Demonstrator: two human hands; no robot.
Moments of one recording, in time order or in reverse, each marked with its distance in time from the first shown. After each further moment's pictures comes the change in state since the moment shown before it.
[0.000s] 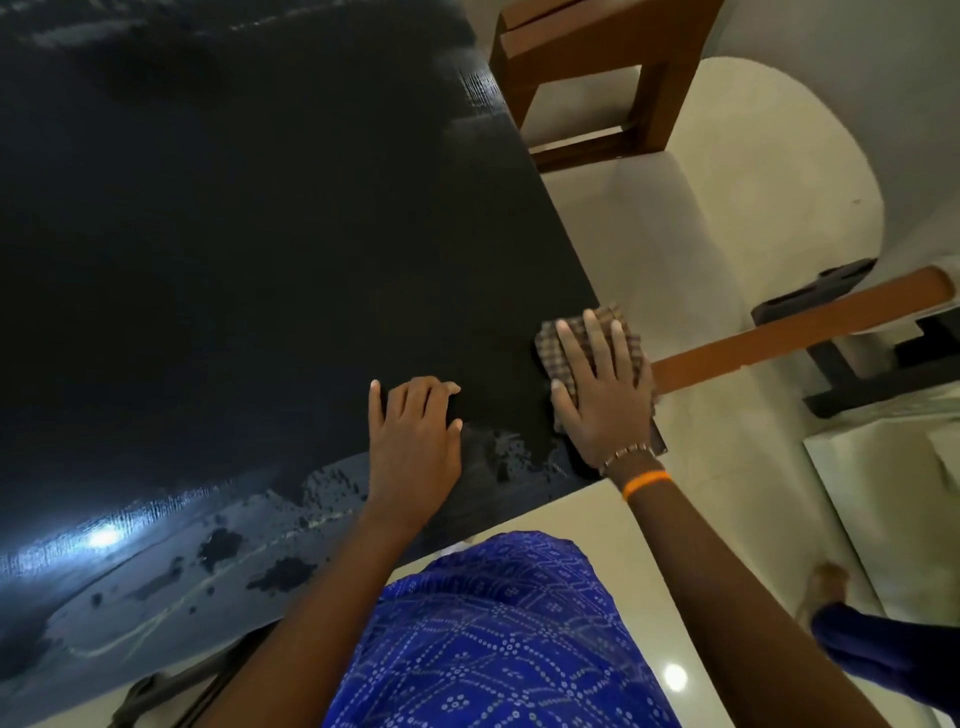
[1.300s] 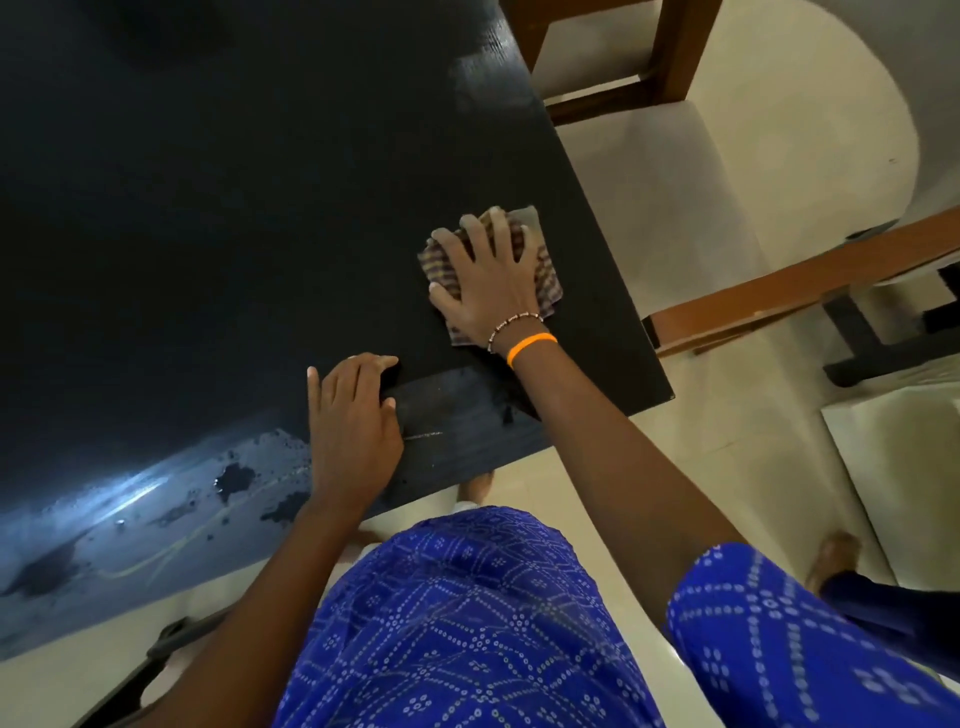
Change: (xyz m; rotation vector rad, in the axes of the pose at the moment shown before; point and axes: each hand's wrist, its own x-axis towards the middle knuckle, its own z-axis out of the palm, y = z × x) left_hand -0.043 -0.039 -0.018 -0.079 0.008 -0.148; right_hand 0.067 -0.103 0.009 0.000 -0.008 -0.229
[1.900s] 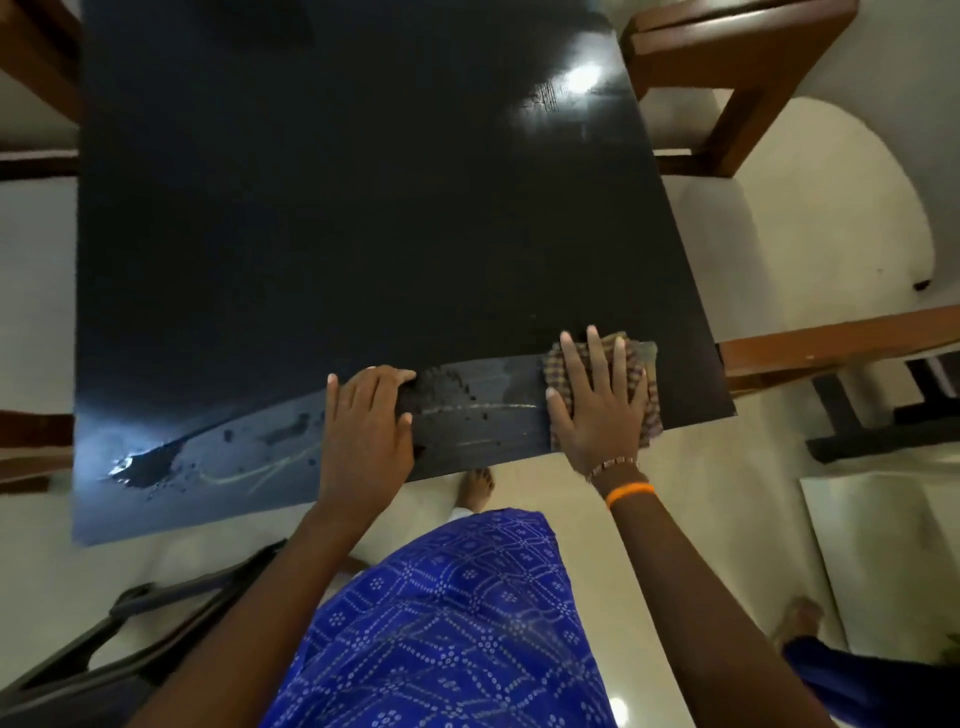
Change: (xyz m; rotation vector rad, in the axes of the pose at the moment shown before) left_hand -0.066 -0.085 -0.029 -0.137 0.086 -0.028; right_hand -0.140 -0.033 0.023 -0.023 0.001 0.156
